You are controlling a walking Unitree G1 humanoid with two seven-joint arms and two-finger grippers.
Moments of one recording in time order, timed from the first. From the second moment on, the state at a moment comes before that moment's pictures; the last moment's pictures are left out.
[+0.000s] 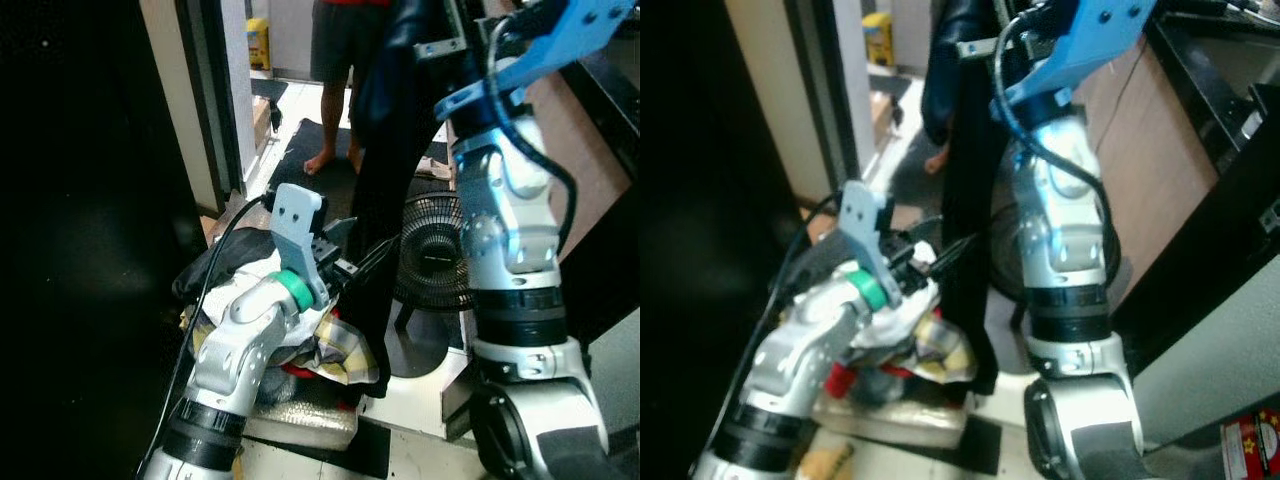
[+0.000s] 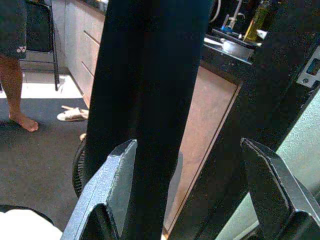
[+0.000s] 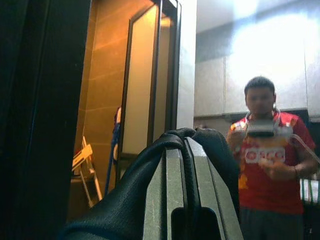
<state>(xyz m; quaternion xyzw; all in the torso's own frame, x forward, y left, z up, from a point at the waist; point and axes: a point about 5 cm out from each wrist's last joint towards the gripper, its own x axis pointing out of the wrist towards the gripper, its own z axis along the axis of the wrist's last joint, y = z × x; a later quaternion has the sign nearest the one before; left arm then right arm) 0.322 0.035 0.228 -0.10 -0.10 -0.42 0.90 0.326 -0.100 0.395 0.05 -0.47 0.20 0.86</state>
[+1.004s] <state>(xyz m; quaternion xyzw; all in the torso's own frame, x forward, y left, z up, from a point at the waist) 0.300 -0.006 0.239 0.05 -0.18 -0.53 0.83 0.329 -0.099 0.385 0.03 -0.45 0.22 0.87</state>
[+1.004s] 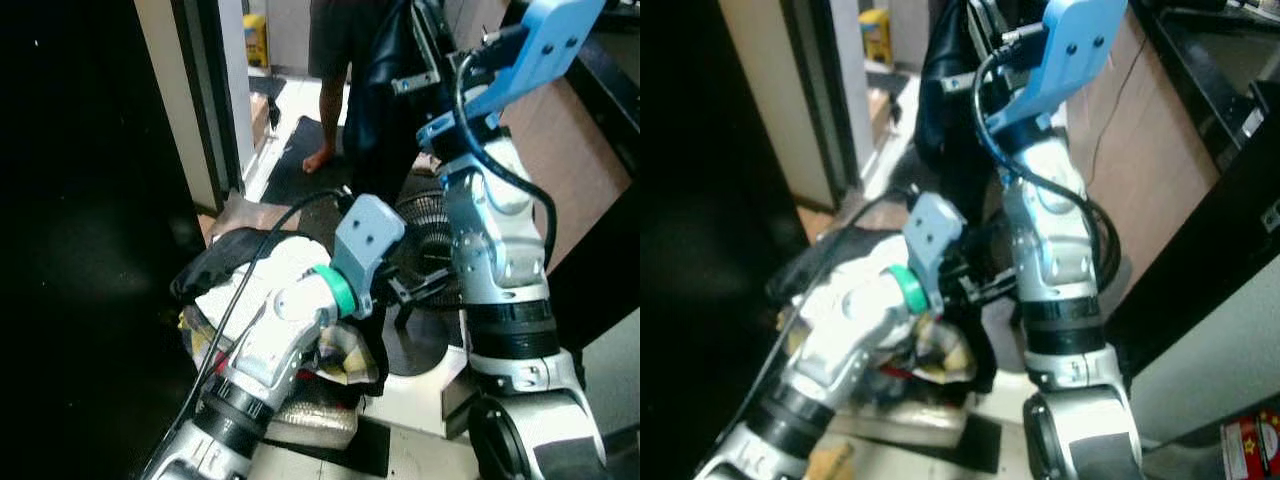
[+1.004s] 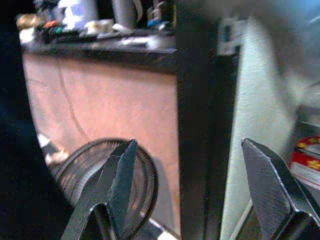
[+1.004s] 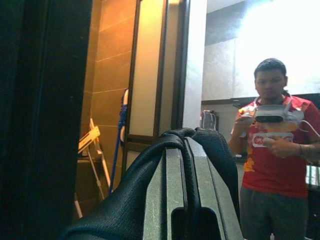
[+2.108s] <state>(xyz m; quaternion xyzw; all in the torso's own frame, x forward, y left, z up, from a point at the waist) 0.318 0.120 0.235 -0.05 -0.14 -0.19 0.97 0.351 -0.126 0.315 0.01 -0.33 0.14 0.93</state>
